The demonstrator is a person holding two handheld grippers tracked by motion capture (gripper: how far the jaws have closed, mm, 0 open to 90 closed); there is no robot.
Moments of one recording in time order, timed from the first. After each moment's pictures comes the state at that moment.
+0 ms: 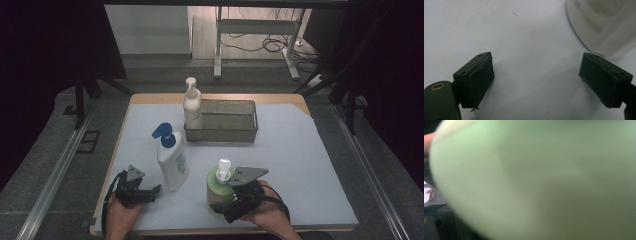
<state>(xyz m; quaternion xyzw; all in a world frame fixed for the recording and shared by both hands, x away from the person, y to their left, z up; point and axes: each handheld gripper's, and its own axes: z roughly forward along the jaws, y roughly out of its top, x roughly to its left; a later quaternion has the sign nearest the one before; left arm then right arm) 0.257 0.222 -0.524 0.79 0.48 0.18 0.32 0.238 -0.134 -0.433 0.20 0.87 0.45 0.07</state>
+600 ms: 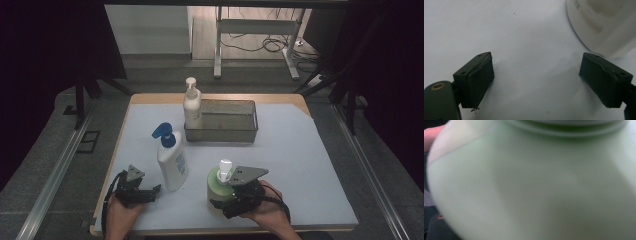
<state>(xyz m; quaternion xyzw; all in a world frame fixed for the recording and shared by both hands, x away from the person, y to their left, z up) 0.257 0.222 -0.524 0.79 0.48 0.18 0.32 0.235 -0.134 -0.426 0.21 0.87 0.43 0.10</state>
